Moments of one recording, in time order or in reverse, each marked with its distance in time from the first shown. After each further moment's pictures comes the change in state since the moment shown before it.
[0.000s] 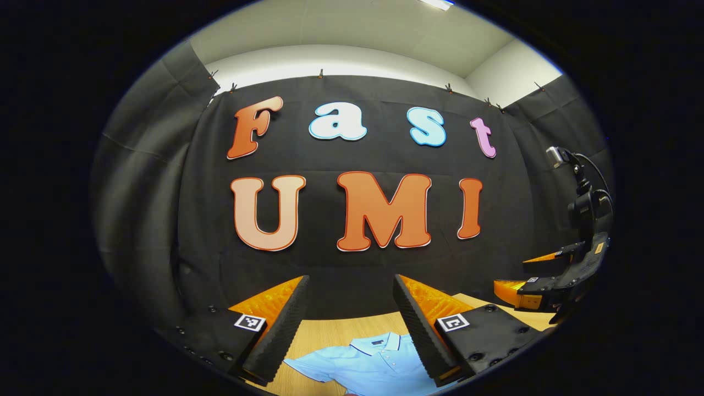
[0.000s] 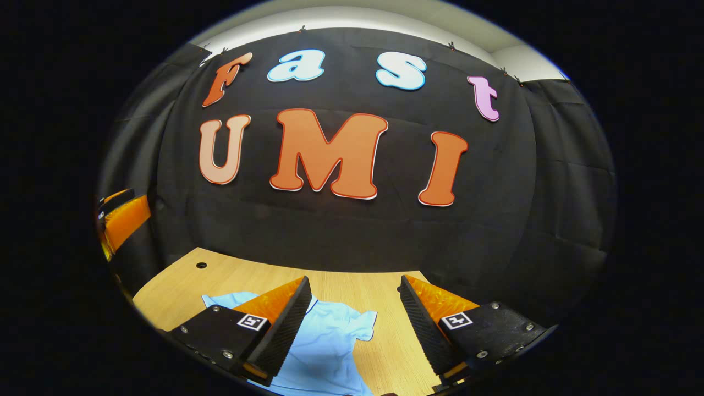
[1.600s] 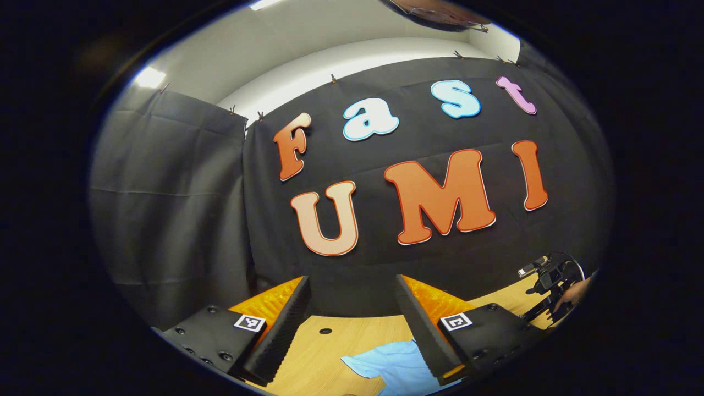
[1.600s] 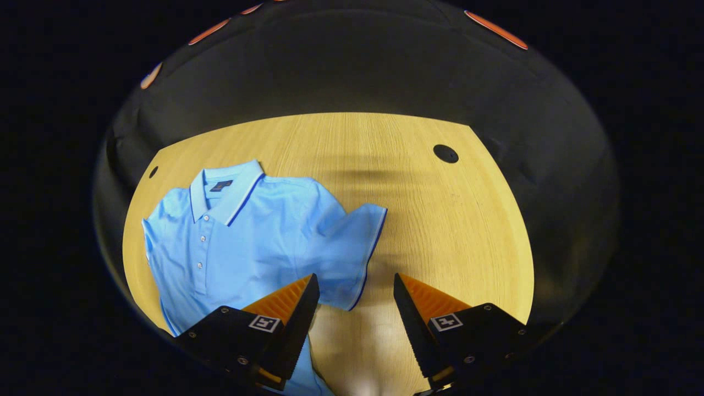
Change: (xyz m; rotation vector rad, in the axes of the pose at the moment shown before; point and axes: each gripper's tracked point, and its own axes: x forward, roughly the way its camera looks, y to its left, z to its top) left arm -0.012 -0.001 0.007 0.240 0.058 0.450; right arm 0.219 -0.028 -0.295 -0.013 0.897 0.153
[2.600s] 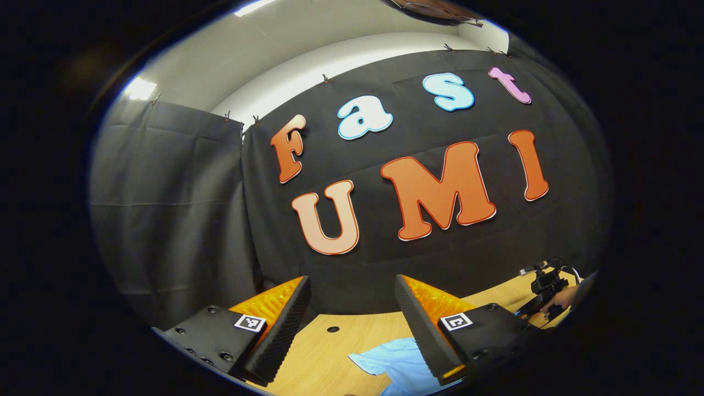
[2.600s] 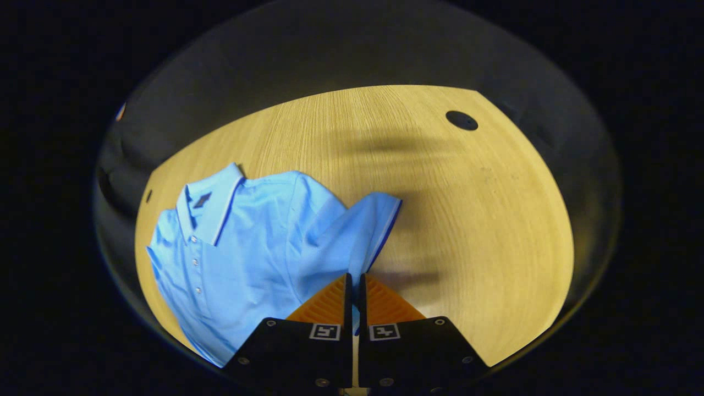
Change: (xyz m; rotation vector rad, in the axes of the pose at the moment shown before) left arm -0.009 -0.011 0.007 0.052 0.019 0.007; right arm 0.033 0.023 0.006 0.186 0.042 0.140
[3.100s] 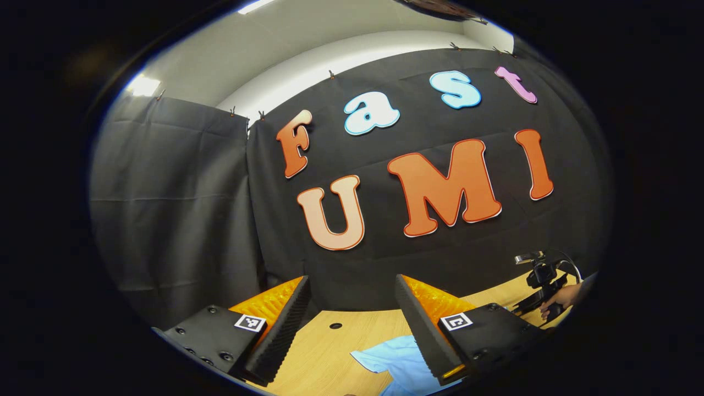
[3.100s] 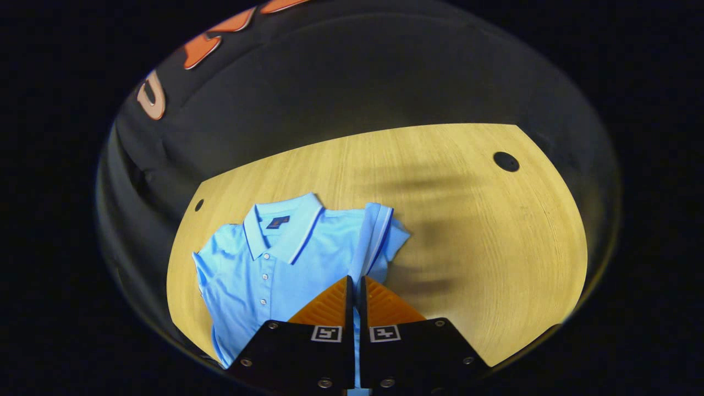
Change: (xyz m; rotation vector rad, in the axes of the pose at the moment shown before) left arm 0.003 0.012 -0.011 -0.022 0.028 0.020; right arm -0.033 0.085 0.020 -0.154 -0.131 0.176
